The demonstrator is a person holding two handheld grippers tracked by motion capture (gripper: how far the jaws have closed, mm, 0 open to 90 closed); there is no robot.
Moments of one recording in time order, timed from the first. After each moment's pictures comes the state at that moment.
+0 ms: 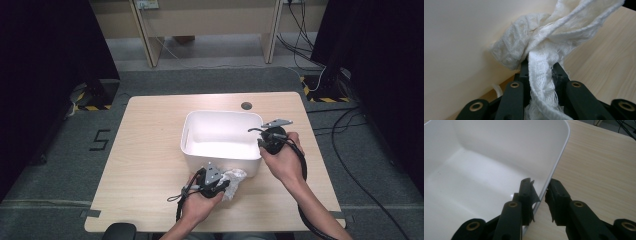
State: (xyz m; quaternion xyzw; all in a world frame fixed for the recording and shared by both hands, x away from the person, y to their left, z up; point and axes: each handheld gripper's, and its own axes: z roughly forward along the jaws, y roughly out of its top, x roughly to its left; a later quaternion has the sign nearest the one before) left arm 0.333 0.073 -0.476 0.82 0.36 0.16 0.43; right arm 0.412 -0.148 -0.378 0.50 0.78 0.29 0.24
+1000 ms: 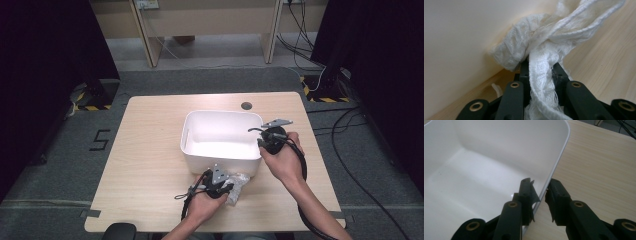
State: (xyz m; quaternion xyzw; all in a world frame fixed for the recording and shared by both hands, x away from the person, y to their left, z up) left arm 0.341 0.059 -0.496 0.83 0.36 0.14 0.41; right arm 0.412 -0.148 -0.378 0.51 0.78 0.29 0.23
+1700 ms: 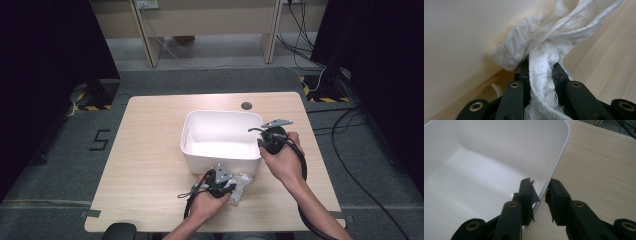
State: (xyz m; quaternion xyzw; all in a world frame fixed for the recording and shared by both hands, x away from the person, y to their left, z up) left arm 0.342 0.051 -0.495 0.83 0.35 0.13 0.40; right arm 0.412 -0.148 -0.378 0.50 0.78 0.29 0.23
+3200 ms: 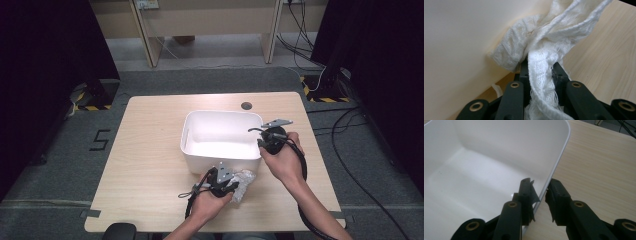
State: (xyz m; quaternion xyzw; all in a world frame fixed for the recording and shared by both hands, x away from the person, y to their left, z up) left arm 0.338 0.046 -0.479 0.83 0.34 0.14 0.42; right arm 0.412 -0.148 -0.378 0.50 0.78 0.29 0.23
